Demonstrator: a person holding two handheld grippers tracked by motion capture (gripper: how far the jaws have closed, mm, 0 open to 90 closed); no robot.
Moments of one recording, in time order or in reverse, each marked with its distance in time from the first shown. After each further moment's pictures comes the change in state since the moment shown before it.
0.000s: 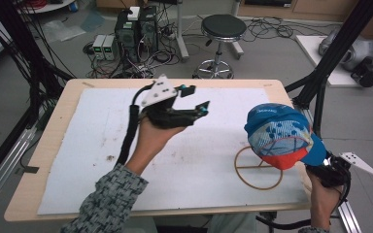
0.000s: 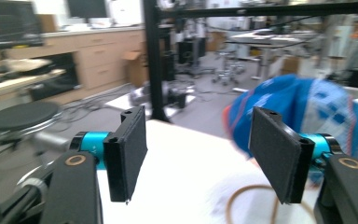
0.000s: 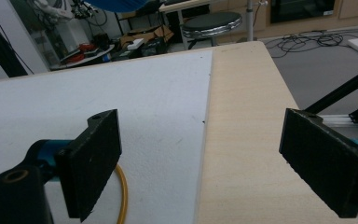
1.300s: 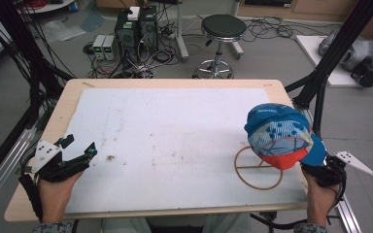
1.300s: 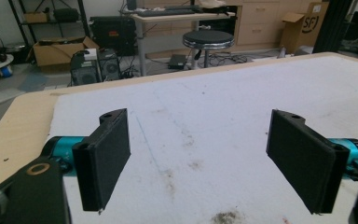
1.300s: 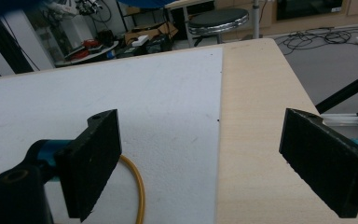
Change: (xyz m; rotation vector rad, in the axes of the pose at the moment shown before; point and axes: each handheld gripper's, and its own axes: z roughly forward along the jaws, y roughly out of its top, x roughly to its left) left arm 0.069 -0.155 -0.219 0.128 0.595 -0.100; right arm 0.012 0.000 0.004 0.014 0.015 -0.004
